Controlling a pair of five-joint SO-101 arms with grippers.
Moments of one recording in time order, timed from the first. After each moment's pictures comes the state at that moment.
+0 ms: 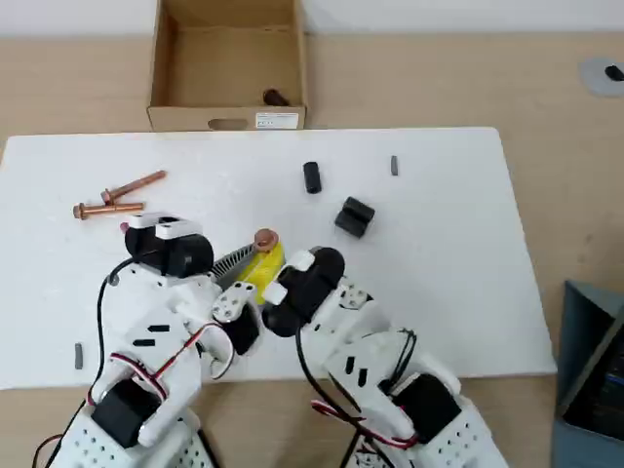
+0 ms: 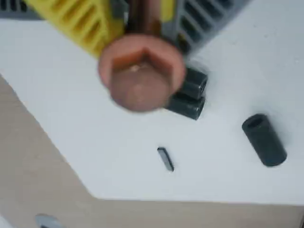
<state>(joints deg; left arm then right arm) 35.2 -104.4 85.2 40.3 16.1 -43.2 -103.4 85.8 53.4 2.8</state>
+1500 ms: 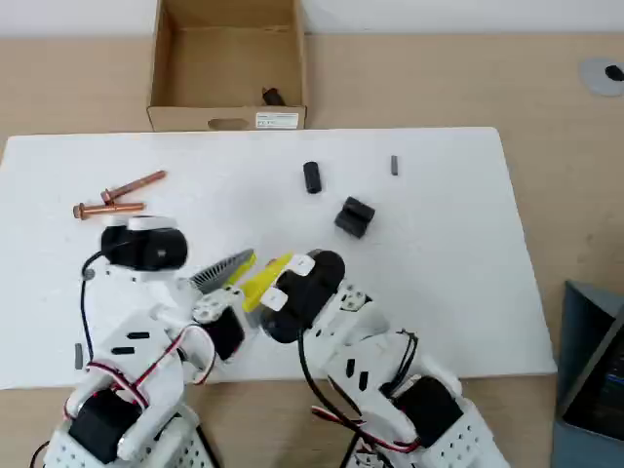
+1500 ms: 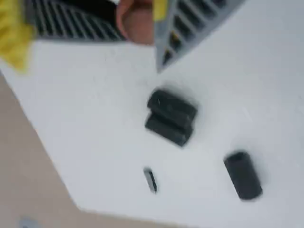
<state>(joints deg) 29.7 -104.0 73.7 53.4 22.3 -43.6 -103.5 85.2 53.2 2.9</state>
